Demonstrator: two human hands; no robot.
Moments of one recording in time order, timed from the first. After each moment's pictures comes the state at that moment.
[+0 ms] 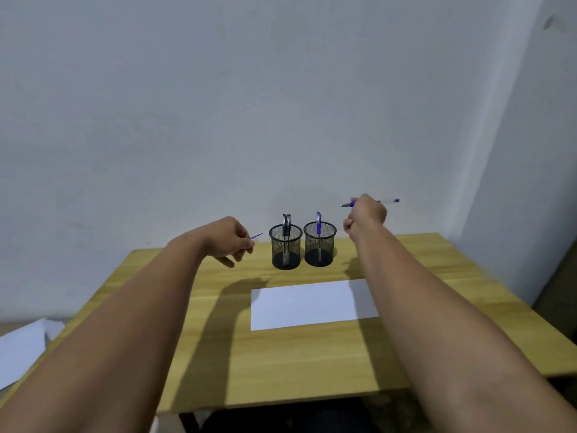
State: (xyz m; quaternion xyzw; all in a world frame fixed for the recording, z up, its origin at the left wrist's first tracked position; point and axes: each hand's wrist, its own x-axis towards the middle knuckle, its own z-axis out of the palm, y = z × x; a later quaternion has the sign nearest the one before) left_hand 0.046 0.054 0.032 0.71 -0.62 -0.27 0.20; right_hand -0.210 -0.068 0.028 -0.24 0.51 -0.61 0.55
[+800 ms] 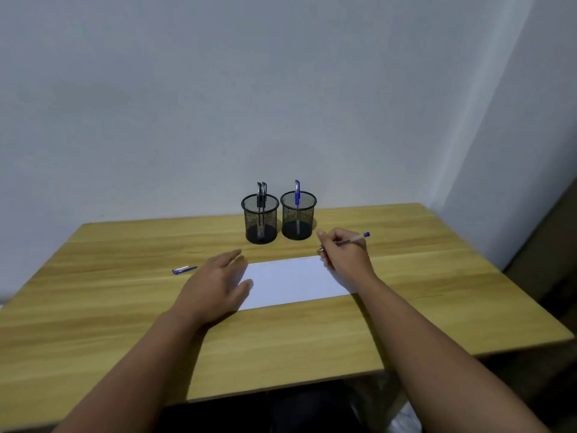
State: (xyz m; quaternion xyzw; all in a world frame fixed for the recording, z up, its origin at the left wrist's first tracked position) left_hand 0.021 0.075 -0.142 0.64 -0.73 -0.01 0.22; right_hand -0.257 -0.048 -0.138 -0.53 0.44 -0.50 0.53
